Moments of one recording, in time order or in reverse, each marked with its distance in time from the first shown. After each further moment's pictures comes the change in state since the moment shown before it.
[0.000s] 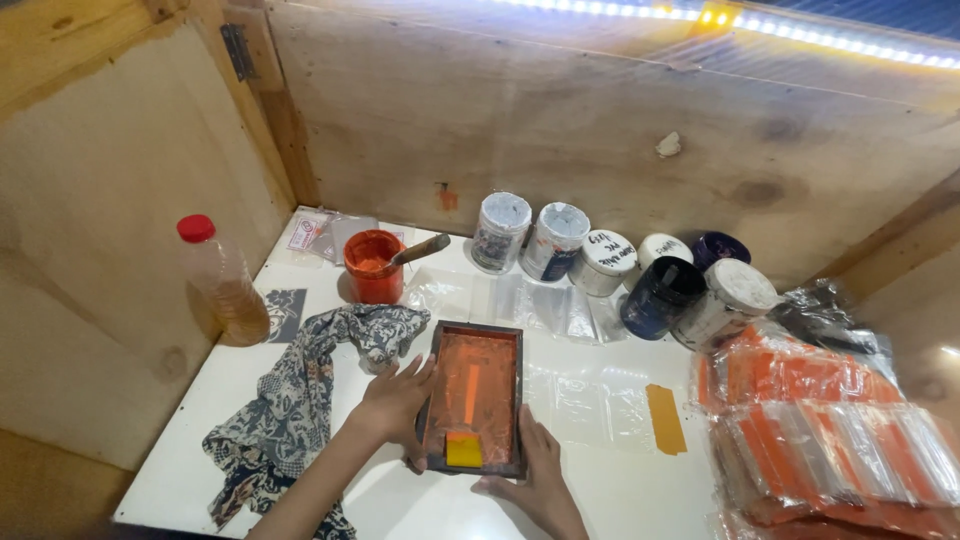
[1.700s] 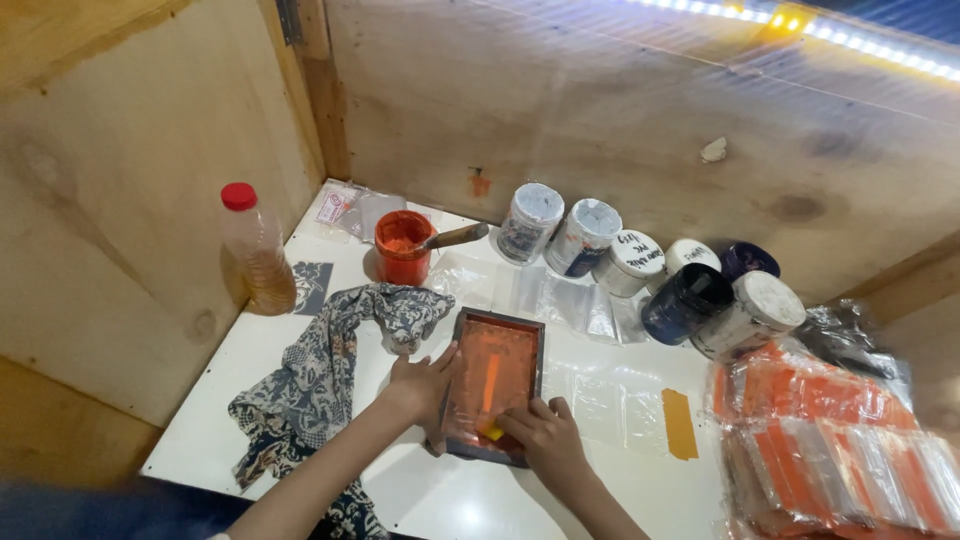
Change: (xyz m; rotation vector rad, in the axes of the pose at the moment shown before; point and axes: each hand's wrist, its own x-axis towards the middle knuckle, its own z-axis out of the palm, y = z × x) left_hand -0.044 0.027 -0.053 0.112 -0.285 -0.133; right_hand 0.044 -0.023 -0.013 -0.870 0.236 -0.992
